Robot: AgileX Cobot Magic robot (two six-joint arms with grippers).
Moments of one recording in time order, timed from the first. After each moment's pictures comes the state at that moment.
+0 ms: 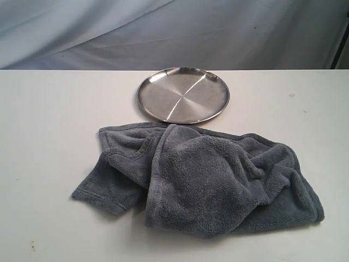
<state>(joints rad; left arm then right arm) -0.03 0.00 0.00 -0.04 0.15 0.01 0.07 0.25 -0.74 0.01 0.59 0.04</state>
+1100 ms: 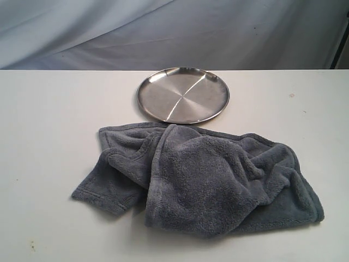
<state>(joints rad) -0.03 0.00 0.00 -0.04 0.15 0.01 0.23 0.71 -0.74 0.24 1.13 -0.11</state>
